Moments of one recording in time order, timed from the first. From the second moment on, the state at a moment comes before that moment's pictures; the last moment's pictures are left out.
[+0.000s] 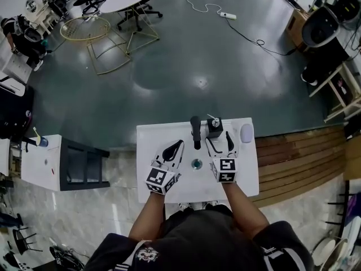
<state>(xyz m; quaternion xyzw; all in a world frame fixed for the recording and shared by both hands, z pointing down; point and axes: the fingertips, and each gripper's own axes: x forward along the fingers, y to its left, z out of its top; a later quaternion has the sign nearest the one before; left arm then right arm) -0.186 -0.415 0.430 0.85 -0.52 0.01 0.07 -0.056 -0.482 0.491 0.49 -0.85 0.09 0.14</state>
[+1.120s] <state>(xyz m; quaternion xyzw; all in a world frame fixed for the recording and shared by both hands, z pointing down) -0.211 -0.405 0.456 0.84 -0.54 0.03 0.09 -0.070 -0.533 0.556 0.53 -0.82 0.11 0.21</state>
